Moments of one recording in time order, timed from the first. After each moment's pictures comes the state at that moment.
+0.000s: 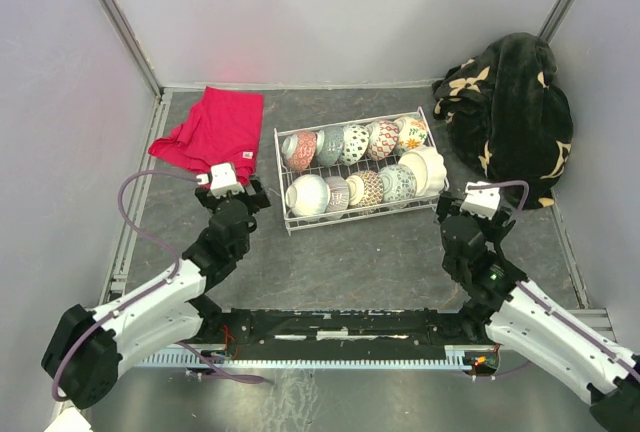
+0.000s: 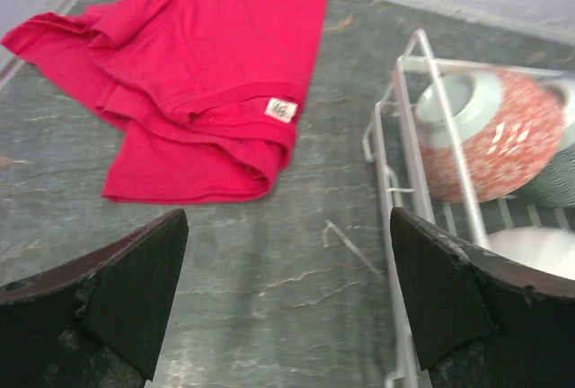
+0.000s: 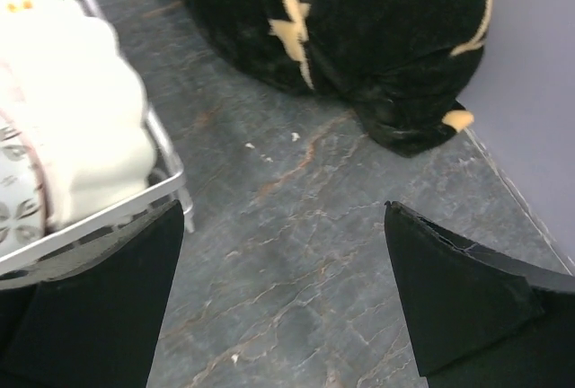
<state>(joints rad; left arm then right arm) -0.65 0.86 0.38 0.30 -0.80 -0.30 0.75 0.56 0.37 -0.20 1.12 0.25</state>
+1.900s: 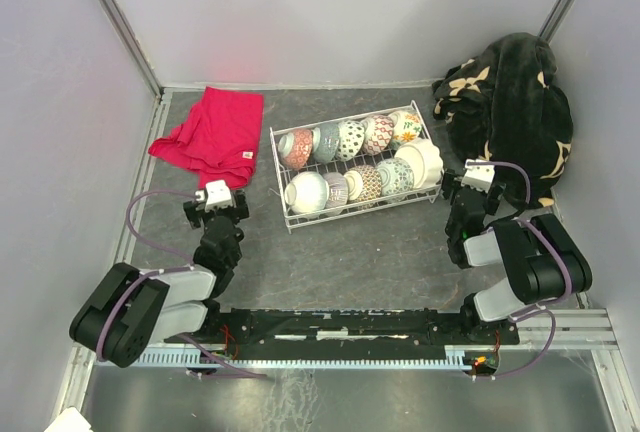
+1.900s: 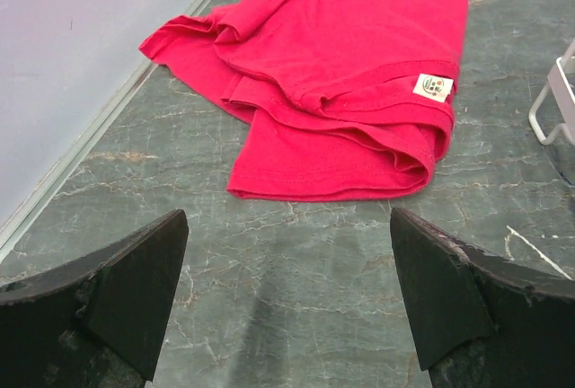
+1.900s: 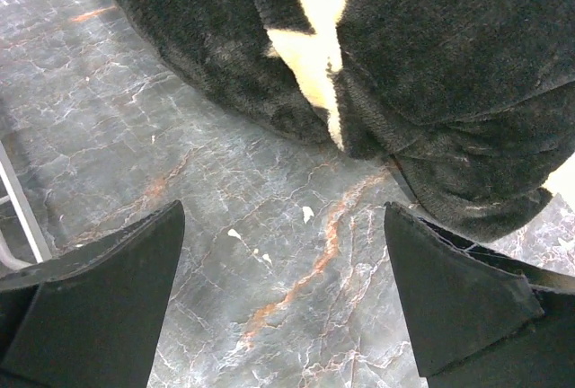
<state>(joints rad) -0.44 1.18 0.06 1.04 -0.80 0.05 0.17 1.53 0.22 1.13 0.61 -0.02</state>
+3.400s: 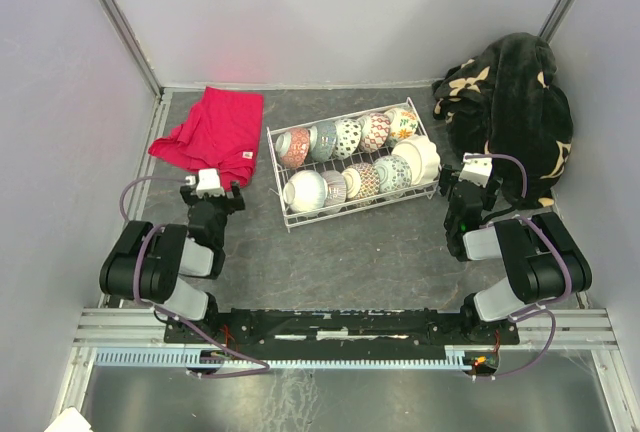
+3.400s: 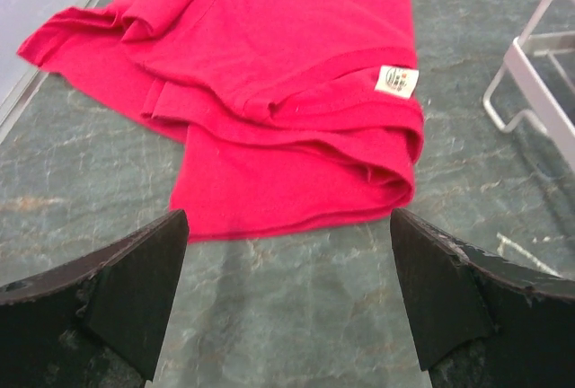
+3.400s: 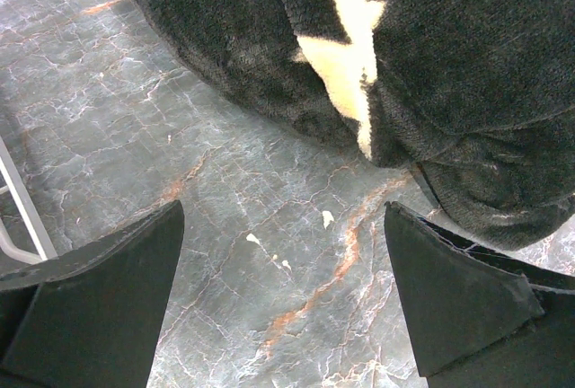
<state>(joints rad) -0.12 1.51 0.10 1.30 -0.25 0.01 0.17 1.52 0.29 1.01 0.58 0.01</state>
